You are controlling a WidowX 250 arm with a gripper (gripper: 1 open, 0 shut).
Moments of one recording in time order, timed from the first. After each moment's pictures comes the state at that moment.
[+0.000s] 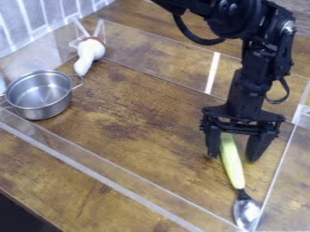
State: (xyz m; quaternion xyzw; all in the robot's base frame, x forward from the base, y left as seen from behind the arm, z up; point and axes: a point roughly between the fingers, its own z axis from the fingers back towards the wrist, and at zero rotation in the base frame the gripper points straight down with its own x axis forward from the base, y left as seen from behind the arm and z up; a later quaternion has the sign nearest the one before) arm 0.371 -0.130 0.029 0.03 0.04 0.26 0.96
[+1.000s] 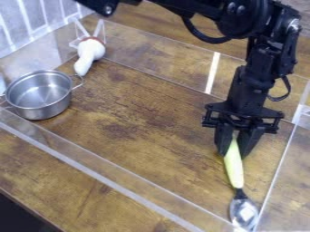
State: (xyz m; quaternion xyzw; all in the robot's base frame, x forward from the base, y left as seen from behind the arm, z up) arm 0.374 -0.130 0.030 0.05 0.06 0.29 0.95
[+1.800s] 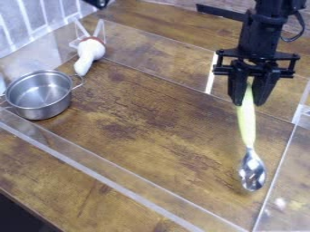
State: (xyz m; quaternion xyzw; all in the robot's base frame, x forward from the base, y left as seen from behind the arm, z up) arm 0.397 -0.124 0.111 0.02 0.05 0.31 0.95
